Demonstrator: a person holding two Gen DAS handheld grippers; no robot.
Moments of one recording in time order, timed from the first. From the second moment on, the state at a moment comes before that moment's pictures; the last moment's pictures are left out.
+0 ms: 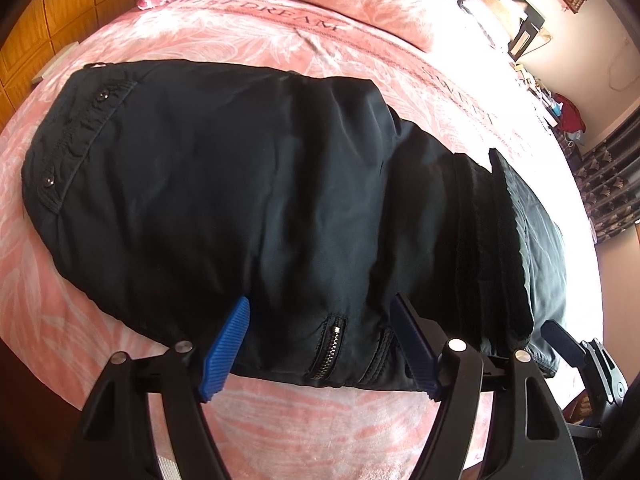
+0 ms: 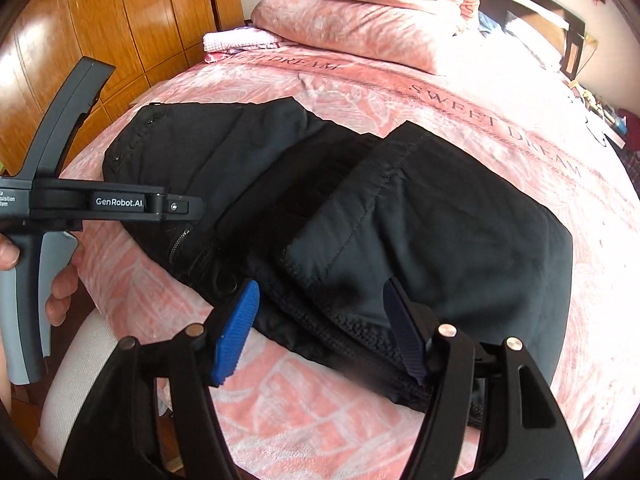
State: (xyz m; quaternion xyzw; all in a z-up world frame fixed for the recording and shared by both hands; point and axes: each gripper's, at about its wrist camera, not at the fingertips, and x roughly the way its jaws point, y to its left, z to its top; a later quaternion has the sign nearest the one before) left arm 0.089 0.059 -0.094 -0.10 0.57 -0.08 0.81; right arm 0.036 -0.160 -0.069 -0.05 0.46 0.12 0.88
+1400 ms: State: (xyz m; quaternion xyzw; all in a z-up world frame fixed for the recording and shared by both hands) left arm 0.094 0.061 -0.106 0.01 0.58 -0.07 0.81; right arm 0.063 -0.165 -0.103 0.04 0.53 0.15 0.83
